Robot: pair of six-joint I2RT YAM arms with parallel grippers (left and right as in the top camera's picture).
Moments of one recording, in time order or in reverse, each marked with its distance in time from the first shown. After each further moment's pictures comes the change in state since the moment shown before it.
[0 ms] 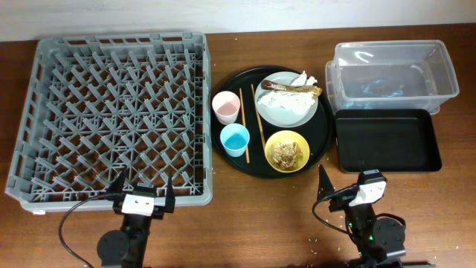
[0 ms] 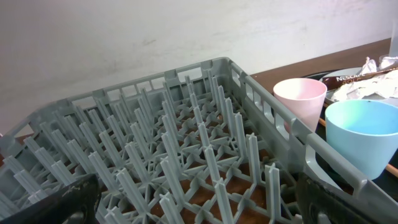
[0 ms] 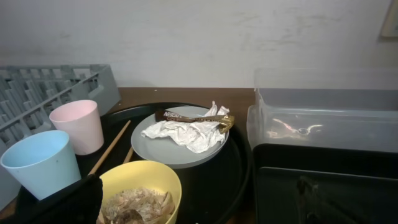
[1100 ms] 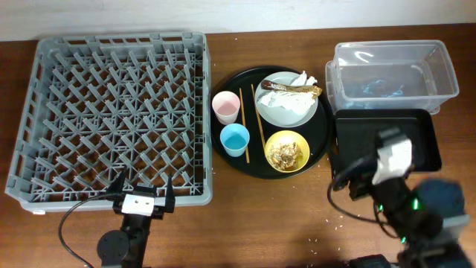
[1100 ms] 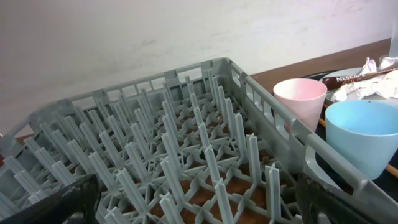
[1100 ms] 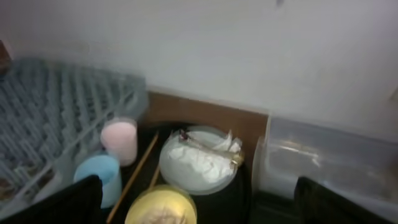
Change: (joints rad) left arm 0.000 0.000 0.000 0.000 0.000 0.000; right arm 0.000 0.551 0.841 -0.505 -0.136 -0.137
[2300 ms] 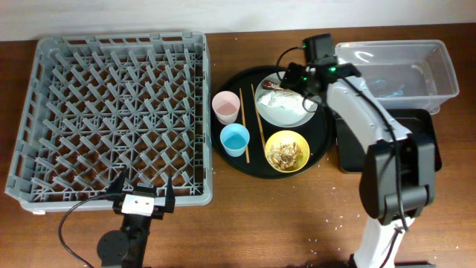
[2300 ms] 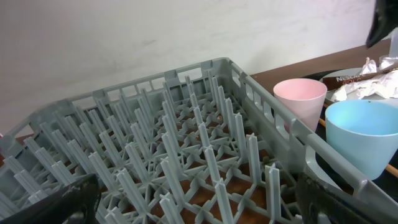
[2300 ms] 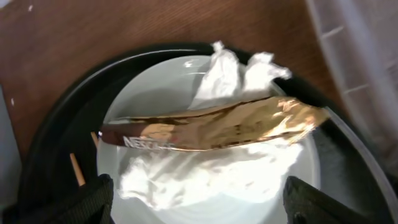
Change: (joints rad) left arm 0.000 -0.001 0.000 0.000 0.000 0.000; right arm 0.067 1.469 0.745 -0.013 0.188 0.726
